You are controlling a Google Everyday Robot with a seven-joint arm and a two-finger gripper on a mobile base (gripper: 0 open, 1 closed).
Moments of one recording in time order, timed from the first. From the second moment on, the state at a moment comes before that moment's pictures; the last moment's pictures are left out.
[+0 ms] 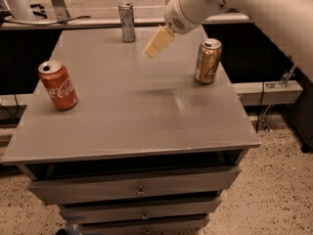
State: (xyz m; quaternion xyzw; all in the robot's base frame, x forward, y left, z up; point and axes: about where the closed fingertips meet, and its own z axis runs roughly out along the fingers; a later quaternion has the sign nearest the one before) arm 0.702 -0.027 0.954 -0.52 0.74 0.04 0.42
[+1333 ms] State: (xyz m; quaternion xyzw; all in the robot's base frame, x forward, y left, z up) arm 0.922 0.084 0.904 -0.38 0.72 0.15 0.56
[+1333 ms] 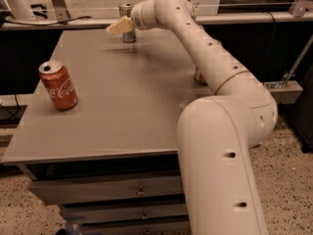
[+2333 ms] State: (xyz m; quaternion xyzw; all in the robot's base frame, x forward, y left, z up) arm 0.945 0.086 0.923 -0.35 0.72 0.16 0.58
